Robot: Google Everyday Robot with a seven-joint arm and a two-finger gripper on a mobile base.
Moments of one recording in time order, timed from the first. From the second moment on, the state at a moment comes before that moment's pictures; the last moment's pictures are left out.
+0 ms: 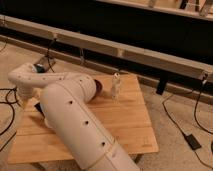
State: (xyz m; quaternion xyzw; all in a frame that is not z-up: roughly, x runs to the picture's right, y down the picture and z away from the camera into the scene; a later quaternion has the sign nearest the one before) arm -0.466 0.088 0.894 -0.35 -0.02 0.36 0.86
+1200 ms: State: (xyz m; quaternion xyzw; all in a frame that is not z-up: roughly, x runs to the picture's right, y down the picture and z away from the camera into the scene) arm -0.461 0.117 0.914 -0.36 0.00 0.33 0.87
